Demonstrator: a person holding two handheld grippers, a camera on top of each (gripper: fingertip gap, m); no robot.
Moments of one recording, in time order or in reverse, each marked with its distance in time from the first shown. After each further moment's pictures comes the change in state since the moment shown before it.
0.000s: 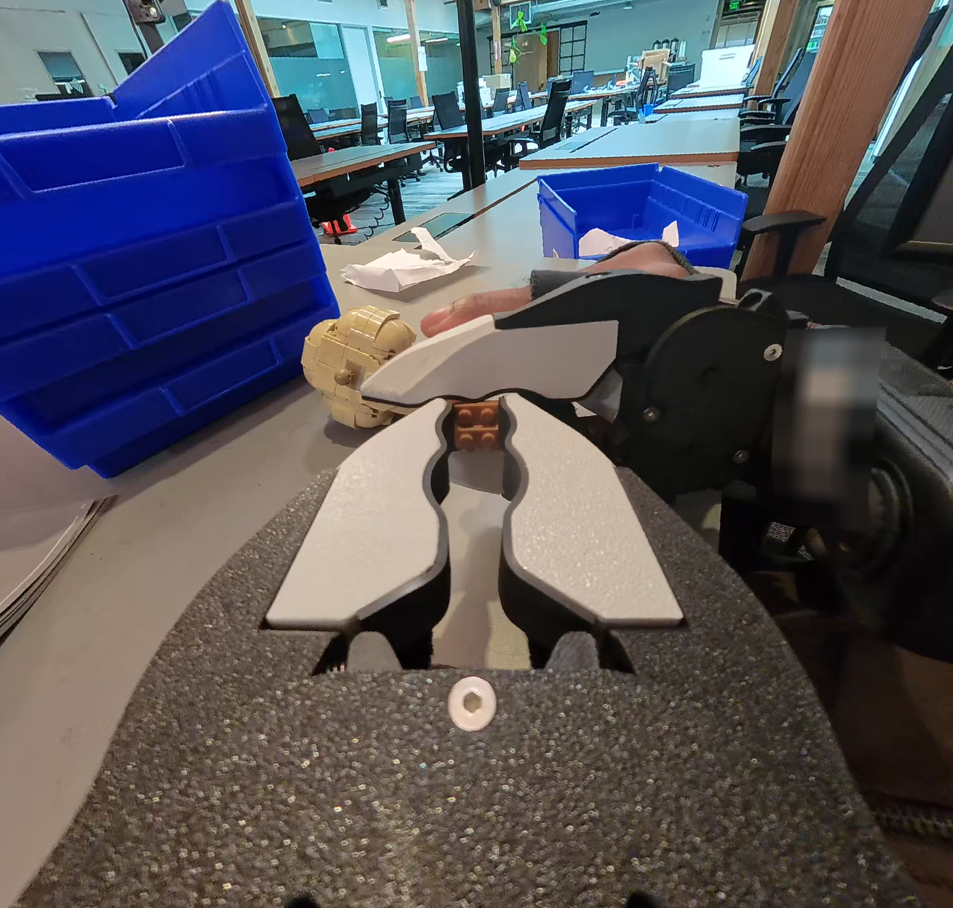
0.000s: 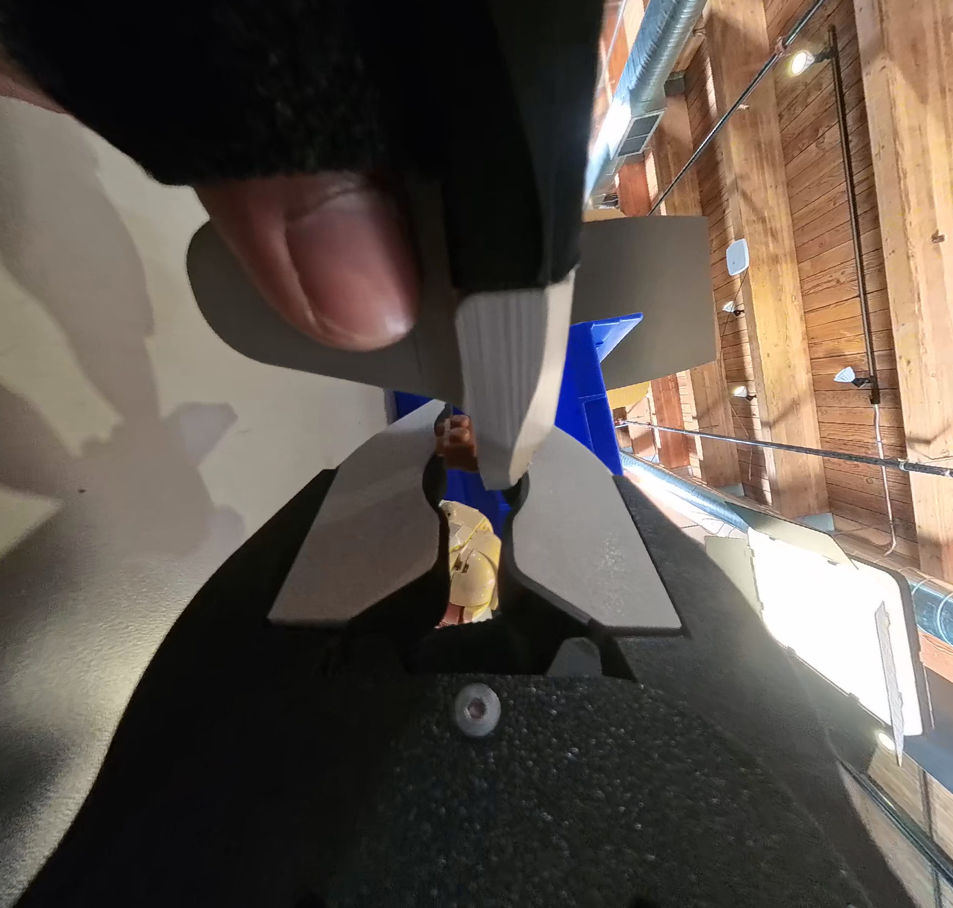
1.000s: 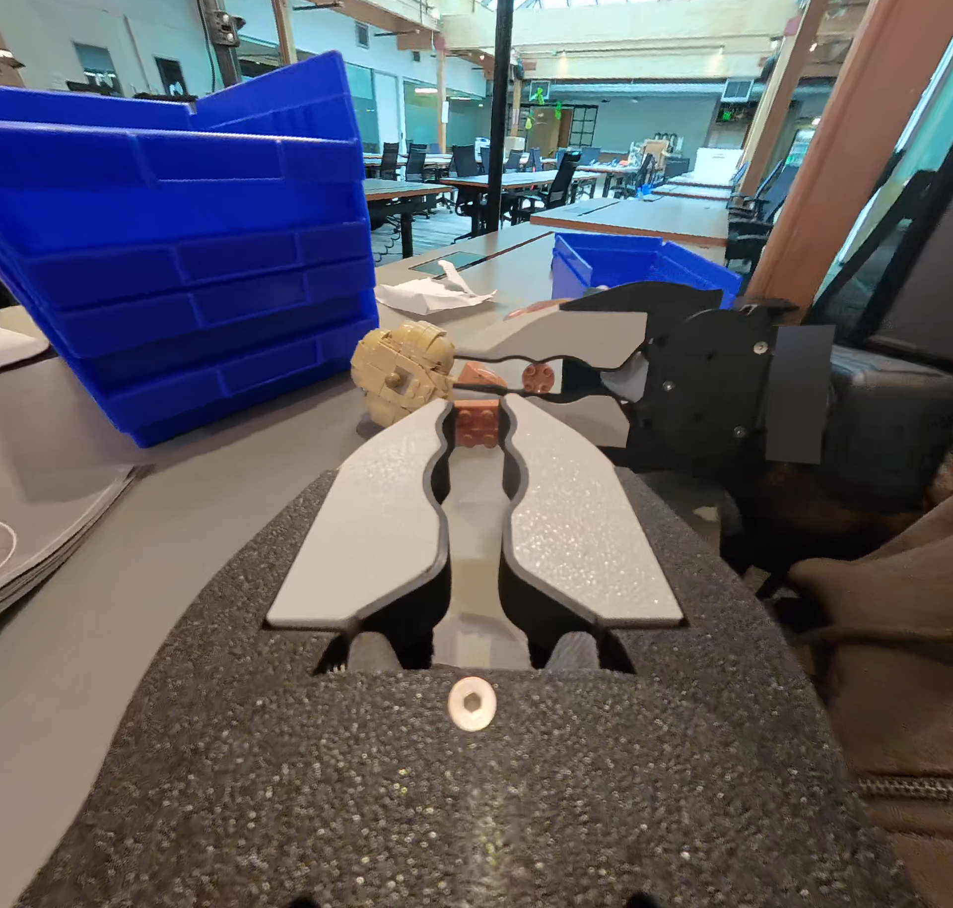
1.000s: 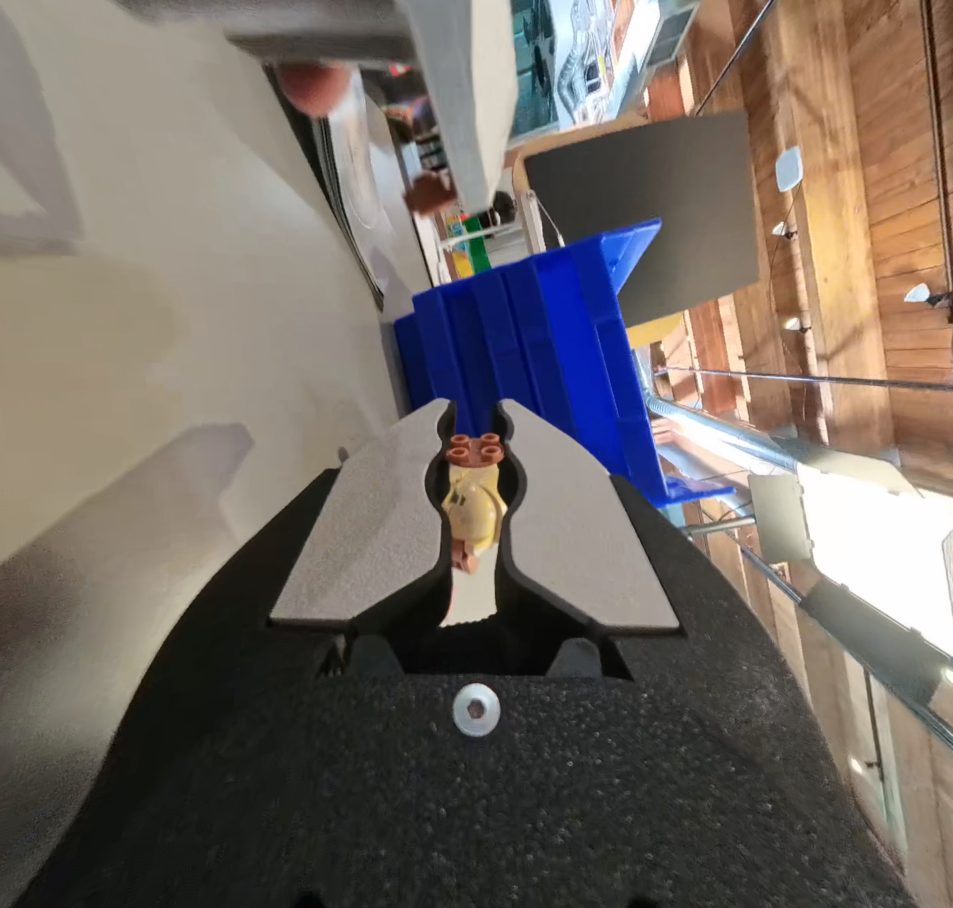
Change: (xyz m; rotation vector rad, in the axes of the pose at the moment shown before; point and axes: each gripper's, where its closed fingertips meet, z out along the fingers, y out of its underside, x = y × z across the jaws) left arm -0.028 -0.010 -0.022 0.085 -0.020 -0.133; right arm 0.008 0.035 -0.004 -0.094 -0.033 0.109
